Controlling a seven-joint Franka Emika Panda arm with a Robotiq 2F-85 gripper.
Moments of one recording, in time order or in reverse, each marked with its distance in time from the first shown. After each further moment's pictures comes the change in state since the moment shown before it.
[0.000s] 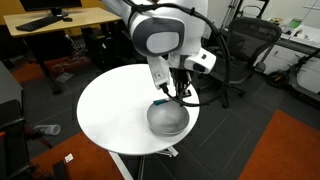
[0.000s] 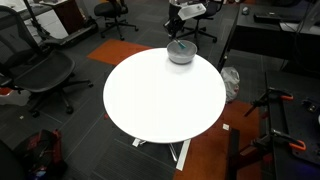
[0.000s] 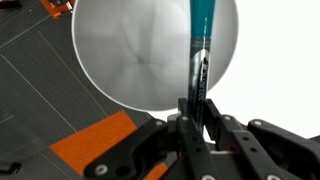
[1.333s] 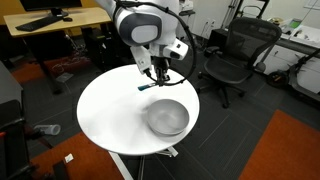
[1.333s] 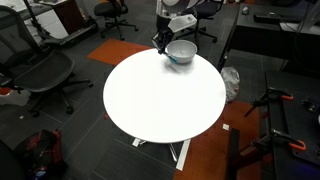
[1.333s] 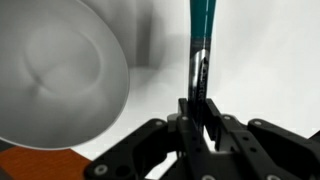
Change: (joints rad) arm 0.057 -0.015 0.112 -0.052 -0.001 0.007 -0.001
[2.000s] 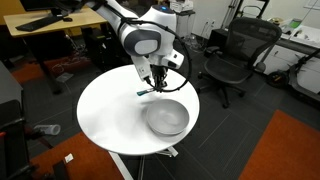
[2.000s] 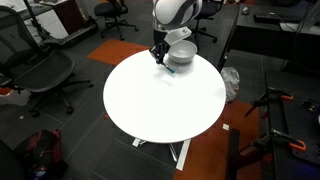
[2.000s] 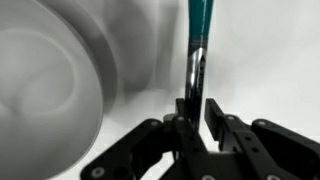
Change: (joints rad) arm 0.022 0.111 0.004 0.074 0.000 0.000 0.000
